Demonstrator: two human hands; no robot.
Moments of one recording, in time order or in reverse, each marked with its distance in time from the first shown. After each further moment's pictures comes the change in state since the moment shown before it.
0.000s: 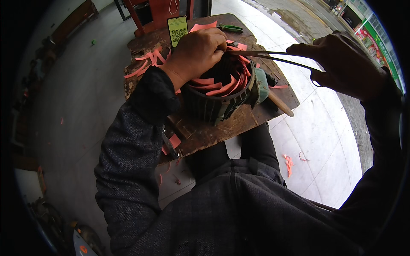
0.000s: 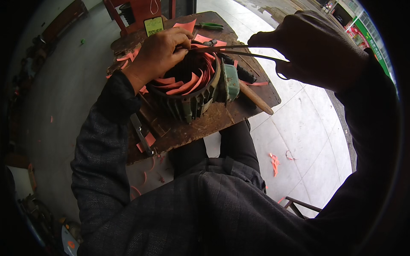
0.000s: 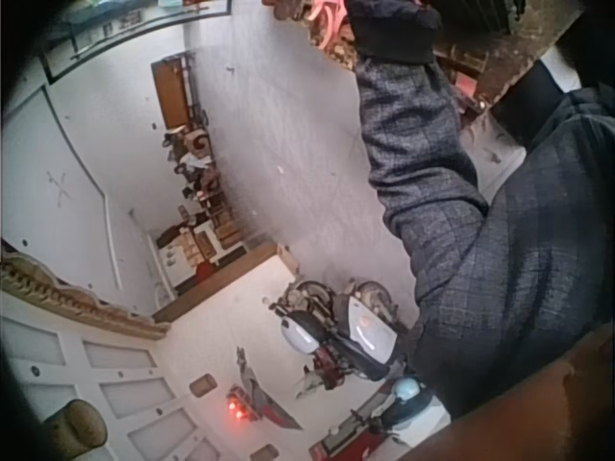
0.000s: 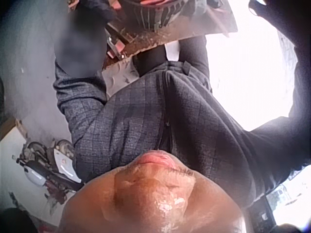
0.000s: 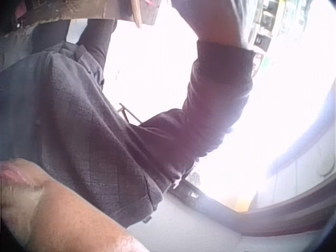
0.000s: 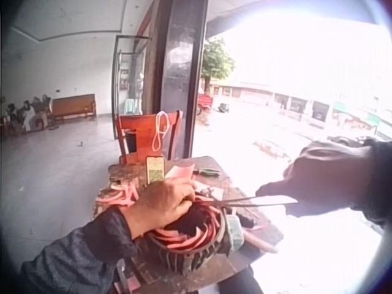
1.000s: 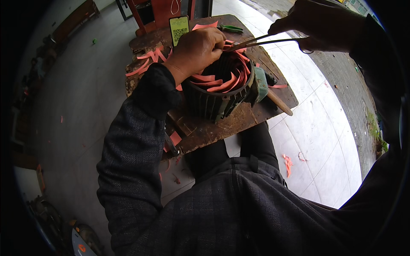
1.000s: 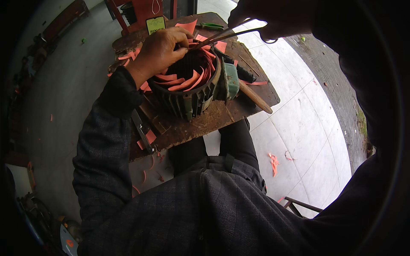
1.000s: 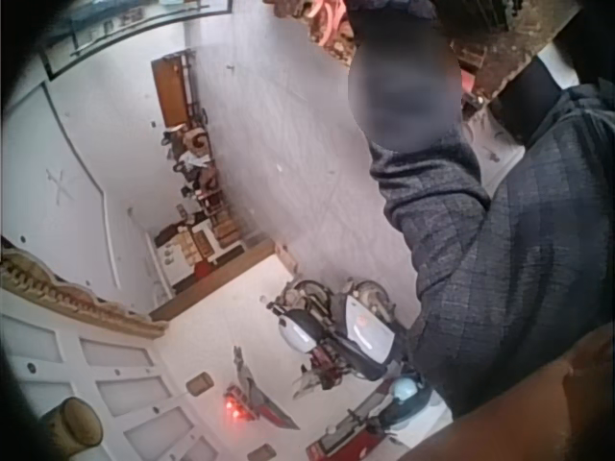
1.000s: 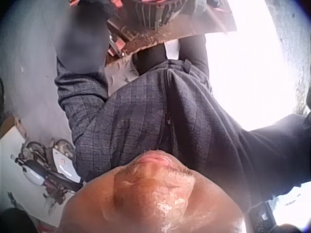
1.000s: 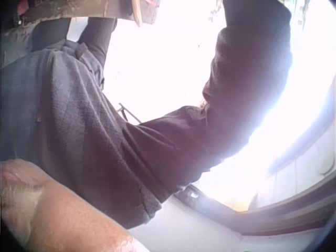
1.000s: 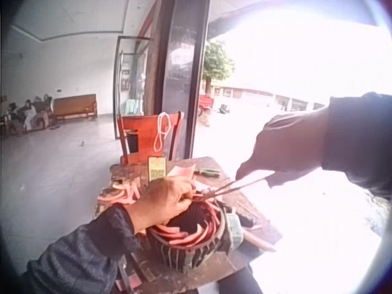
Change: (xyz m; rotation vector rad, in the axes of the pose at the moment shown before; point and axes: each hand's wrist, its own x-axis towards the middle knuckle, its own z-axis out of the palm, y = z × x) left_hand -0.002 -0.003 -0.002 -0.059 -0.017 -0.054; right_hand 0.062 0.006 -0.071 -0.210 -0.209 -0.268
